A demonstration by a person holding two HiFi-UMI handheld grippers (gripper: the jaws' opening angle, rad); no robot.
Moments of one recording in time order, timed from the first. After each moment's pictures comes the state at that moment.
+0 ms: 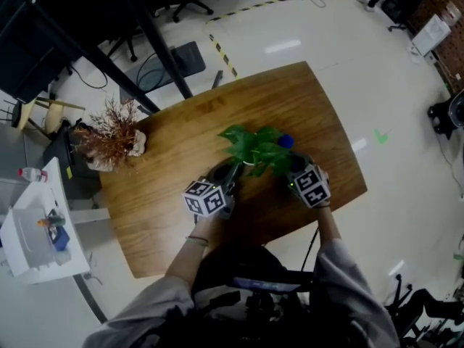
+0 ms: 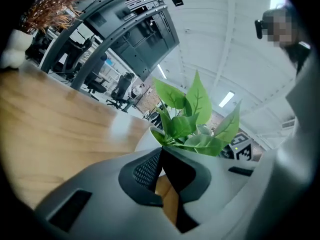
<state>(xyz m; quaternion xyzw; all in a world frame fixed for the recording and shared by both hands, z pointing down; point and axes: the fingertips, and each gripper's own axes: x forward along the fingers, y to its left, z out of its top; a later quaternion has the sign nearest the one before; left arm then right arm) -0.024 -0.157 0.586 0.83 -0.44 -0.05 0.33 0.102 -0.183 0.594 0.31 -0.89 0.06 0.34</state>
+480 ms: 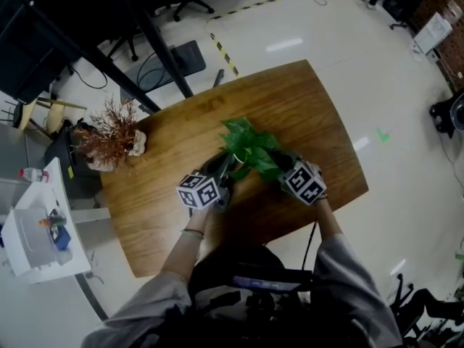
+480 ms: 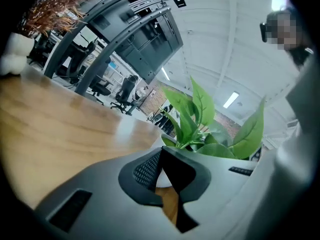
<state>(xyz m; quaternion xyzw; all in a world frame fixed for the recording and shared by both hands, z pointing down) -0.050 -0.177 0.590 0.82 -0.46 -0.05 0.33 0.055 -0.163 0.586 0.18 -0.93 0.03 0.33</state>
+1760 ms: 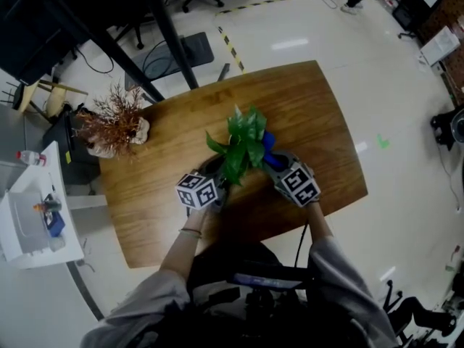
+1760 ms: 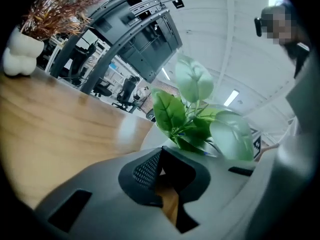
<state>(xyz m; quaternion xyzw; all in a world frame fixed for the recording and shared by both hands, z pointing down) -0.061 -0.156 0.601 0.82 -0.47 -0.05 0.32 0.029 -0.157 0.582 0.20 -0.93 0.07 0.29</state>
